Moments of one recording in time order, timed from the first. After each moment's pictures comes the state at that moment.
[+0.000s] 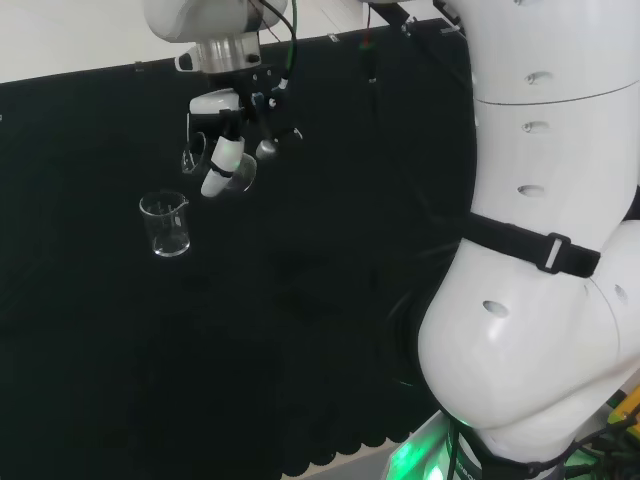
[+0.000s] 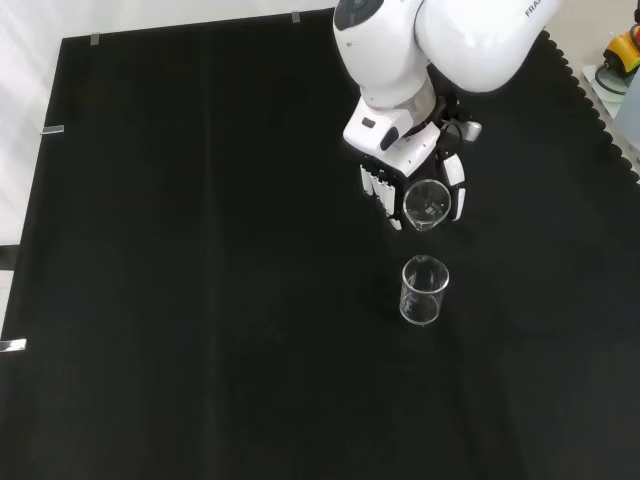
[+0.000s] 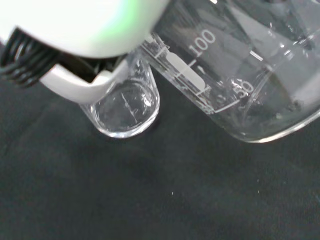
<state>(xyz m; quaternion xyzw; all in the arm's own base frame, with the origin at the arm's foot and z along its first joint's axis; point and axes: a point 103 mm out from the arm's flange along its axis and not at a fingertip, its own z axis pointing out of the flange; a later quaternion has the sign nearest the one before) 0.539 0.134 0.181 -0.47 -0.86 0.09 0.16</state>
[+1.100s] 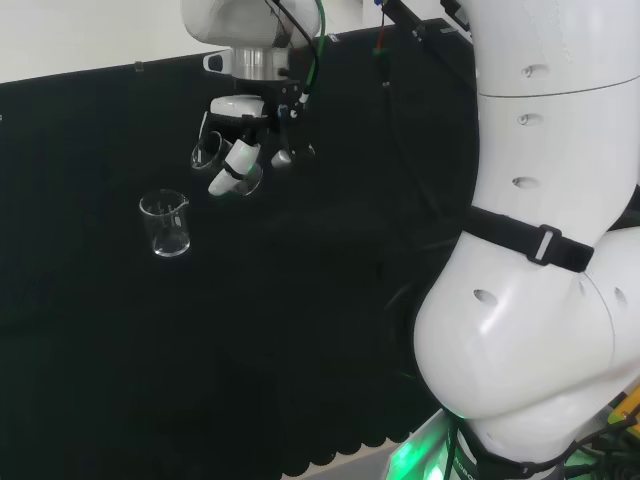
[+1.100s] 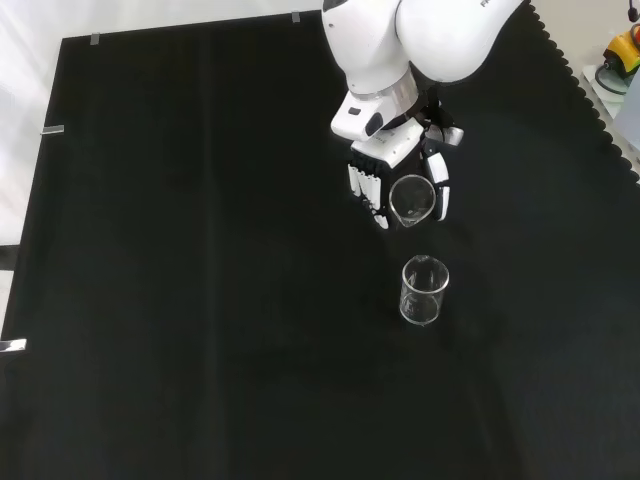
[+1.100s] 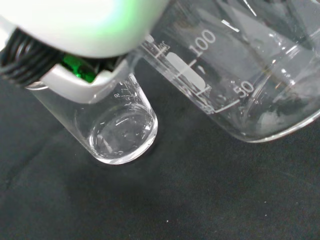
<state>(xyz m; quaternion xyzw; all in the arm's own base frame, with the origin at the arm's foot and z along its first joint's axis) 0.552 0.112 0.152 -0.46 -0.87 -0.01 0.20</state>
